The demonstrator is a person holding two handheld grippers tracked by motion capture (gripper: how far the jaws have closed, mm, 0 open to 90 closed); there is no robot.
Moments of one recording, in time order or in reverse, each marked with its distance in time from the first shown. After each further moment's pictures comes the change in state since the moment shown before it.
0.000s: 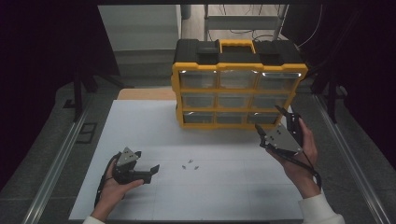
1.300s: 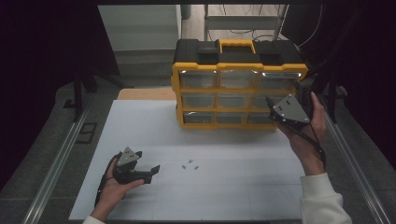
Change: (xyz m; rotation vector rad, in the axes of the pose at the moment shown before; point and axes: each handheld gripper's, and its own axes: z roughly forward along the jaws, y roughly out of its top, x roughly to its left) left arm 0.000 0.000 0.002 0.003 -0.012 0.008; right arm -0.056 0.014 0.032 0.041 -0.137 -0.003
